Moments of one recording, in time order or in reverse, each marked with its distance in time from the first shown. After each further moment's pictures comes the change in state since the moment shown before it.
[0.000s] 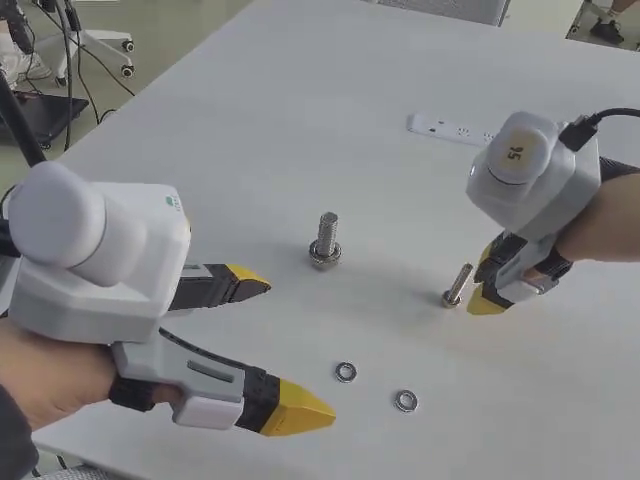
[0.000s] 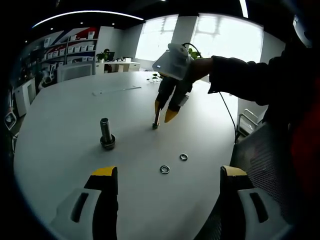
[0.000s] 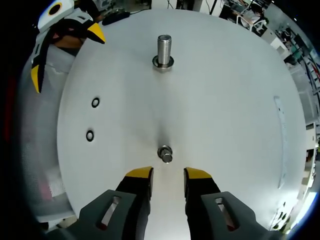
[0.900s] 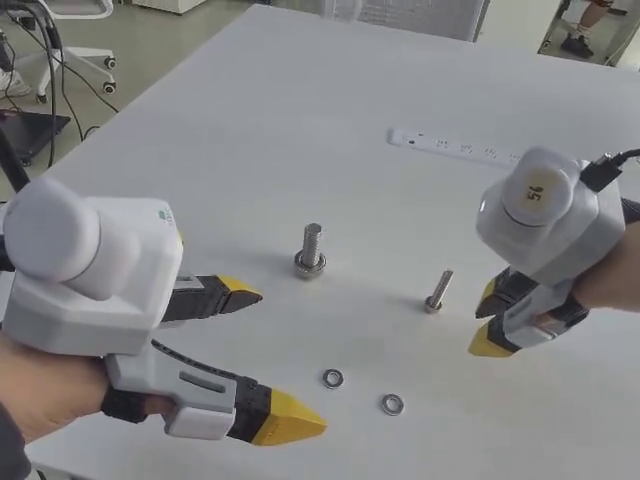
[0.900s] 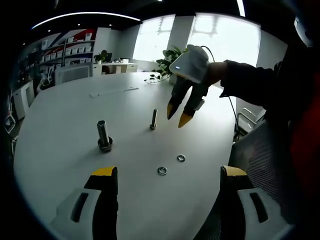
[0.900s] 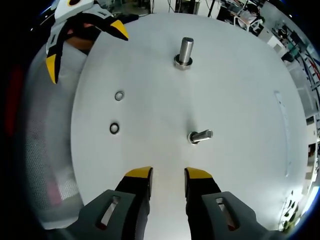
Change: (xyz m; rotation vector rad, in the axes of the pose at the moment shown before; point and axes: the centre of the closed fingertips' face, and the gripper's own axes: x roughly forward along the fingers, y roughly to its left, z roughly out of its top) left arm 0.000 -0.003 0.002 0.019 -0.004 -0.013; right arm -0.011 0.042 -0.013 0.033 -0.035 0.008
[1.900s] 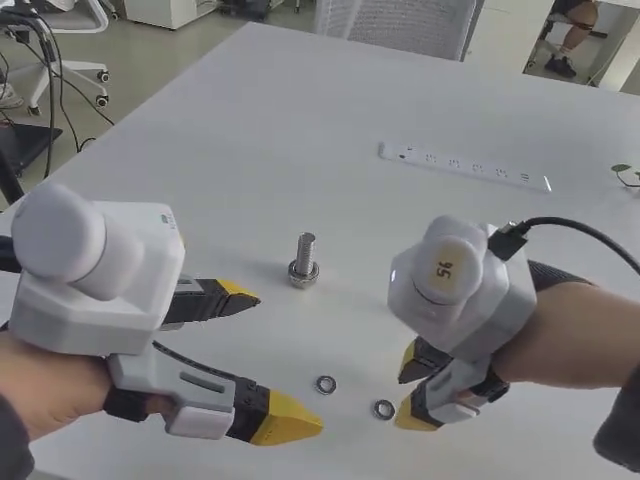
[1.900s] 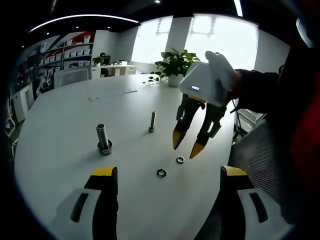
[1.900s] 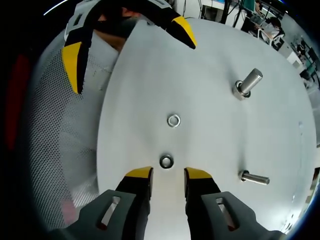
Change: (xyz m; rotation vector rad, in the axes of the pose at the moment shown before) left arm -0.001 -0.001 0.004 0.019 -0.013 -0.002; right arm 0.028 0.078 0.045 -0.136 -0.029 0.112
